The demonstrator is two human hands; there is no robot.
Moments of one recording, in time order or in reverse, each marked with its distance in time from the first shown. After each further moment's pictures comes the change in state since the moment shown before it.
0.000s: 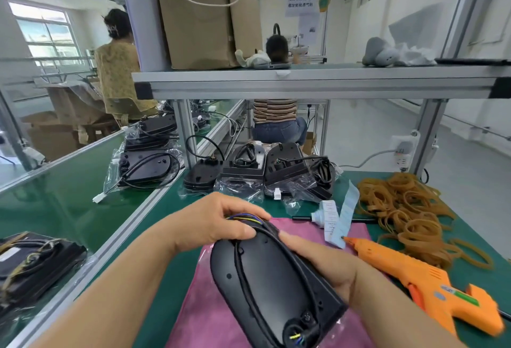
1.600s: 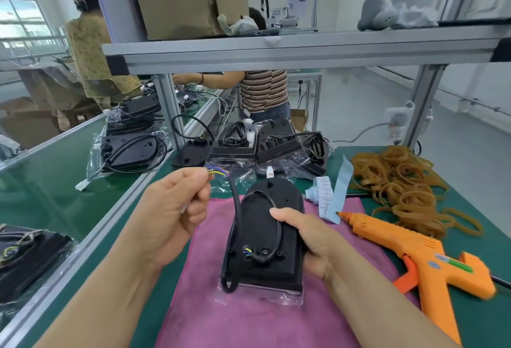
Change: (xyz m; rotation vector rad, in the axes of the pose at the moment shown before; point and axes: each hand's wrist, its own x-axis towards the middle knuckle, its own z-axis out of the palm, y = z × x) left_hand -0.025 0.010 0.026 -0.853 0.551 0.077; right_hand 0.027 0.012 0.000 0.317 0.582 -0.125
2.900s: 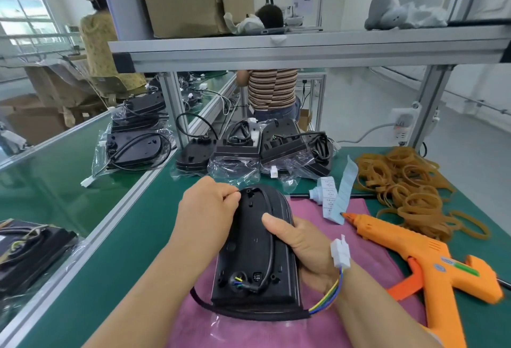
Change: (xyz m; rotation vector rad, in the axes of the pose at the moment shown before) left_hand 0.018 -0.035 0.011 1.345 0.230 0.199; right_hand -0.006 0.015 0.008 -0.070 -0.274 -0.168
